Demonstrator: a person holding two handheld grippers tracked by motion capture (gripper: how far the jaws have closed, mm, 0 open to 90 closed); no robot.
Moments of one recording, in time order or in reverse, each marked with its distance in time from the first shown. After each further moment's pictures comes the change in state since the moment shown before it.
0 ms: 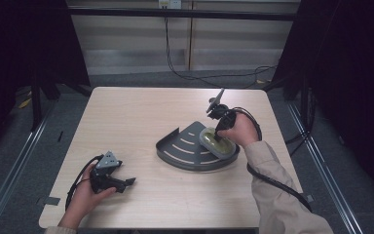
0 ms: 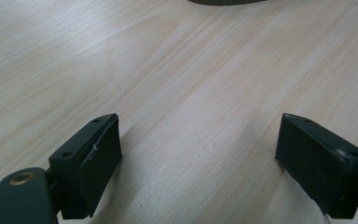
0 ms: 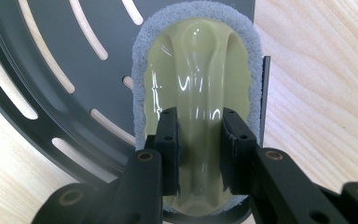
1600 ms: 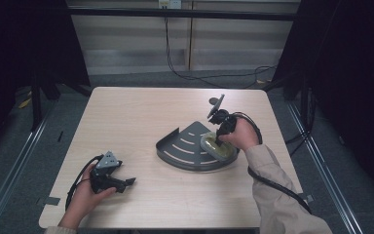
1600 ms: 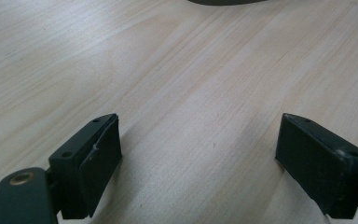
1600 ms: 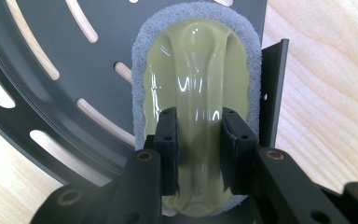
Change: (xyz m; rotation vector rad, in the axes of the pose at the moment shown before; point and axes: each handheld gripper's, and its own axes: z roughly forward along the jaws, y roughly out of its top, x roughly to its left) left arm 0.000 0.000 0.000 0.000 0.001 -0.001; right arm -0.003 -0.008 0.017 0.015 0.006 -0.028
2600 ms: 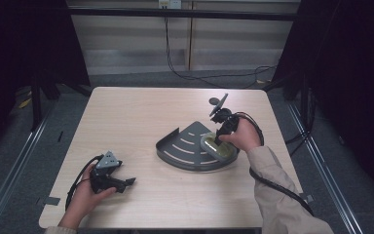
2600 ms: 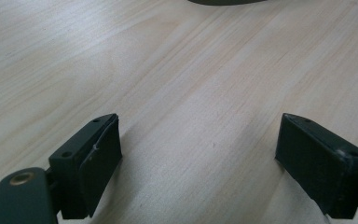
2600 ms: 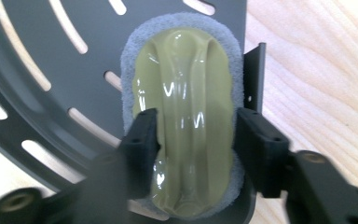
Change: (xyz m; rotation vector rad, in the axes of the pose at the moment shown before) left arm 0.000 0.000 0.000 -0.001 0.000 0.001; right arm -0.004 -0.005 -0.003 -0.059 -0.033 0.034
